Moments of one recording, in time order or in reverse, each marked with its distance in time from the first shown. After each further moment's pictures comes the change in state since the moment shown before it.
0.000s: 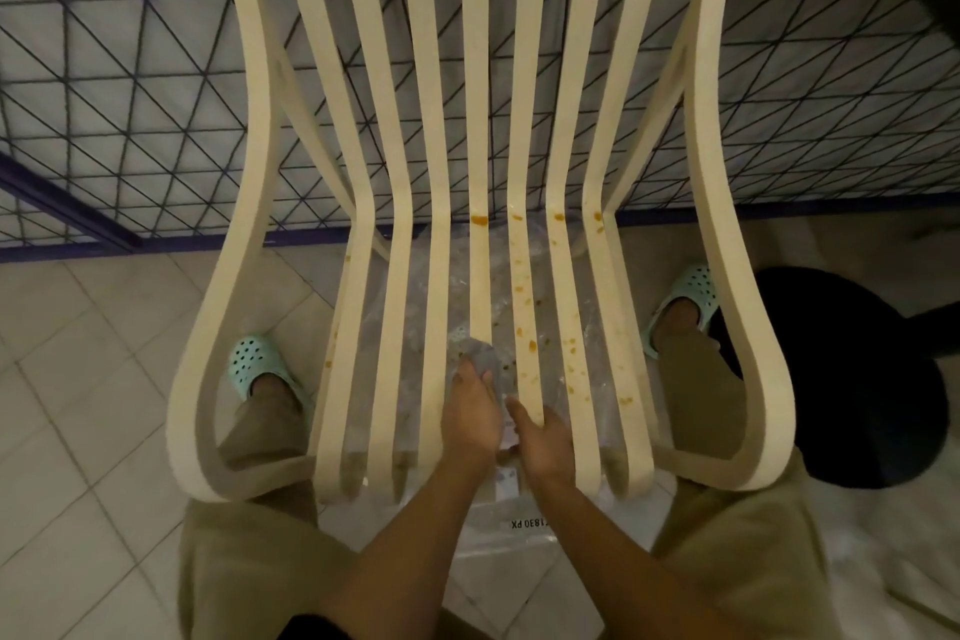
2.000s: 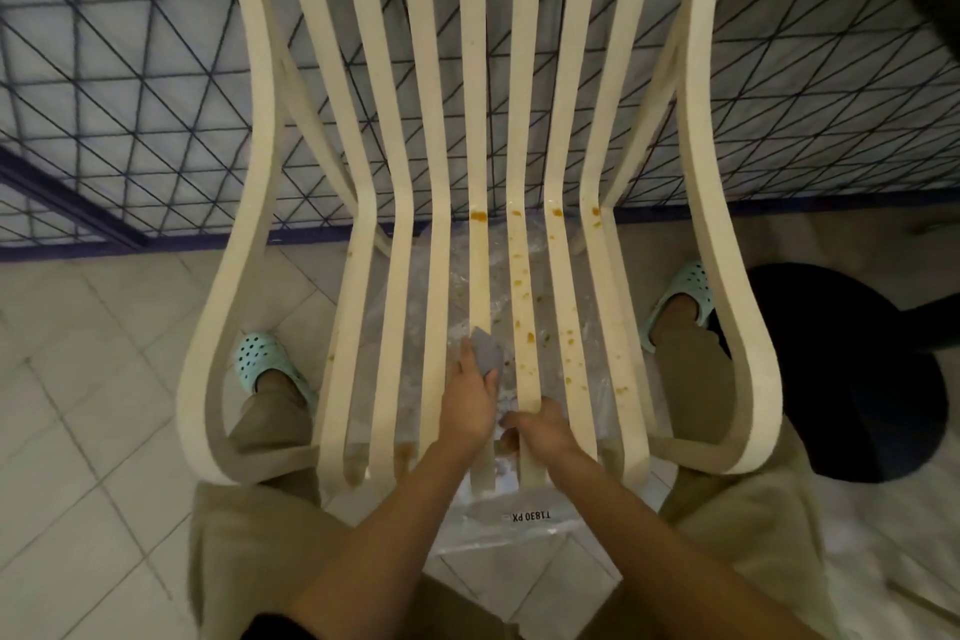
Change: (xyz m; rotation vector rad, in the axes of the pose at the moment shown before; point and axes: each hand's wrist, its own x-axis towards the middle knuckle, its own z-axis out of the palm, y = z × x) left_hand -0.001 0.001 -0.016 0.085 -0.156 0.106; right_hand 0.003 -0.018 -0.022 -0.173 -0.253 0.059
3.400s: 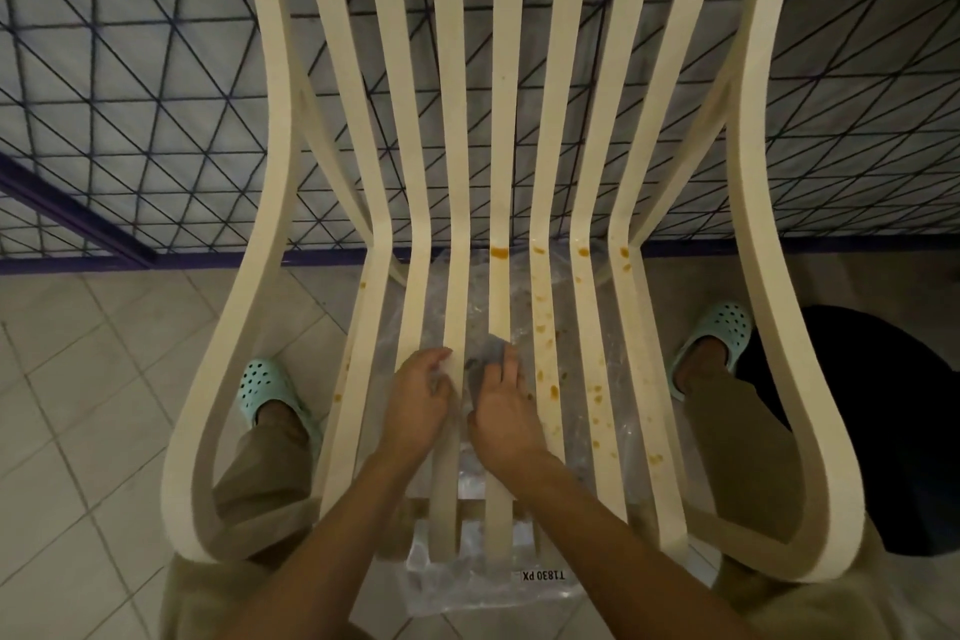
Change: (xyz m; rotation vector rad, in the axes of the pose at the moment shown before) left_hand 0.053 -0.027 -0.076 -0.133 0.251 0.199; right_hand 0.028 -0.085 0.049 -0.820 0.151 -0.530
